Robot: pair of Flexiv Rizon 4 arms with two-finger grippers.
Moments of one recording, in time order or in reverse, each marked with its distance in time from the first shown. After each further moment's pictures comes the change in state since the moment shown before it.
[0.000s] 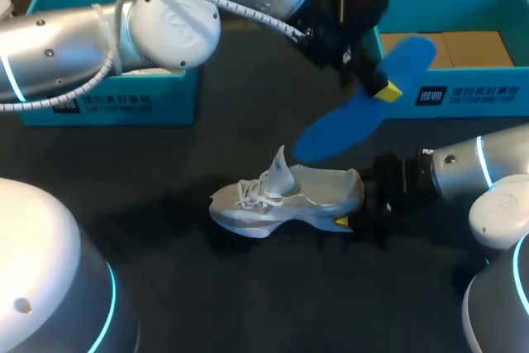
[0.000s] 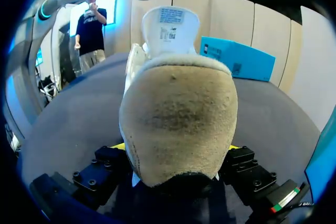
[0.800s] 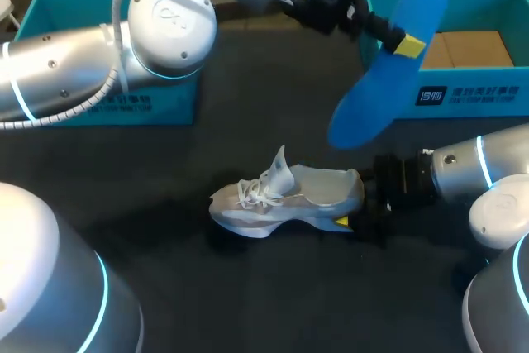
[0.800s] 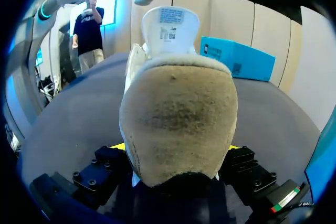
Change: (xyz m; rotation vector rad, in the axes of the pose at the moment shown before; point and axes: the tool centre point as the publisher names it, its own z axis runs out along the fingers) left arm 0.001 -0.066 -0.032 0.281 0.070 -0.156; right arm 0.000 0.000 0.000 0.000 0.000 0.000
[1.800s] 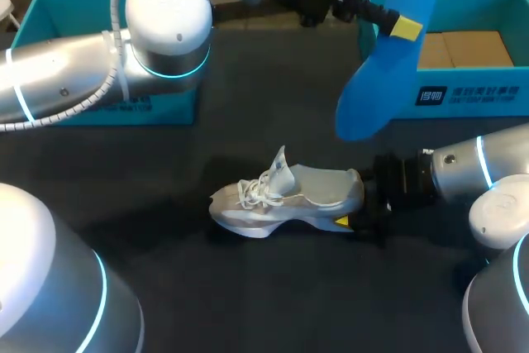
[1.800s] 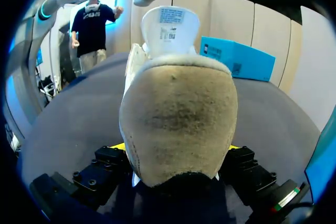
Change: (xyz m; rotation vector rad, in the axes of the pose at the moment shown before) left arm -0.008 -0.012 -0.010 0.078 0.089 -0.050; right arm 0.000 0.000 0.000 0.000 0.000 0.000
